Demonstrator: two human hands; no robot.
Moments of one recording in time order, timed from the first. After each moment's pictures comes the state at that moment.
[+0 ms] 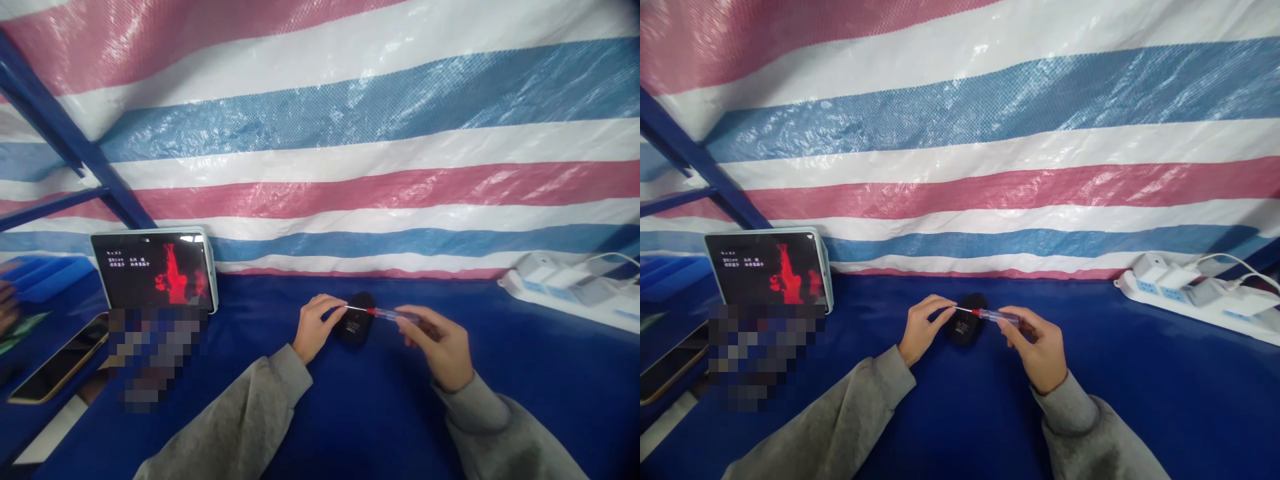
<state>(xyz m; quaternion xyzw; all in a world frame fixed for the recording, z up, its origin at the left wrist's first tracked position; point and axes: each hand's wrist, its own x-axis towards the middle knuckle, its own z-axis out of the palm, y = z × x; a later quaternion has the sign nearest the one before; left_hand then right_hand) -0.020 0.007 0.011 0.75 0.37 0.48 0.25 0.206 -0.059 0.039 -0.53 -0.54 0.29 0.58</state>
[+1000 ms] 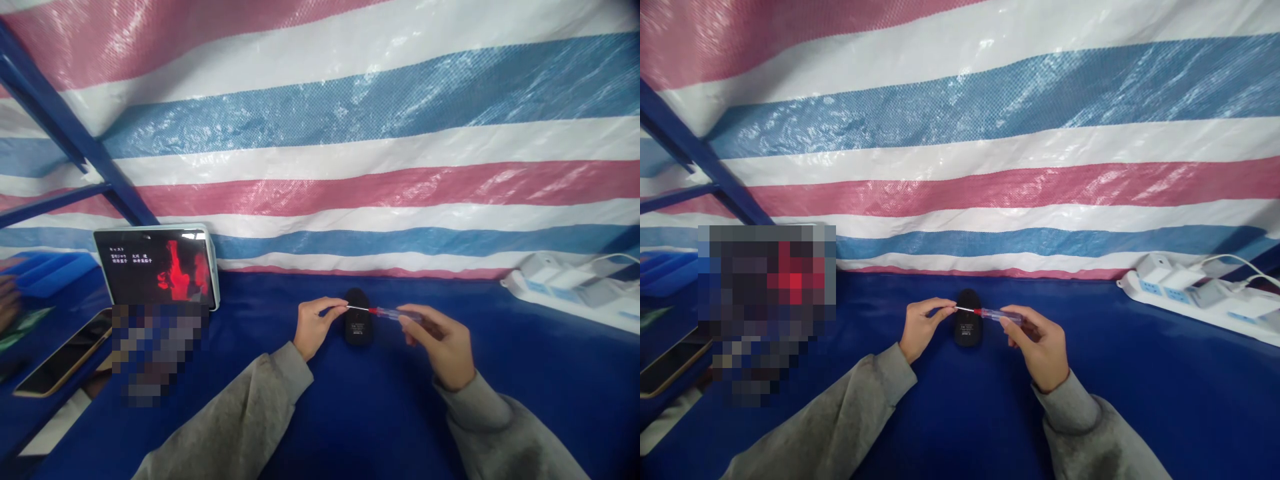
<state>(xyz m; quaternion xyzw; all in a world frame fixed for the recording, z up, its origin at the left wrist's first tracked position) -0.020 0.006 0.010 0.69 0.39 0.52 0.32 0.206 -0.059 0.039 -0.52 -0.53 0.32 0.59</state>
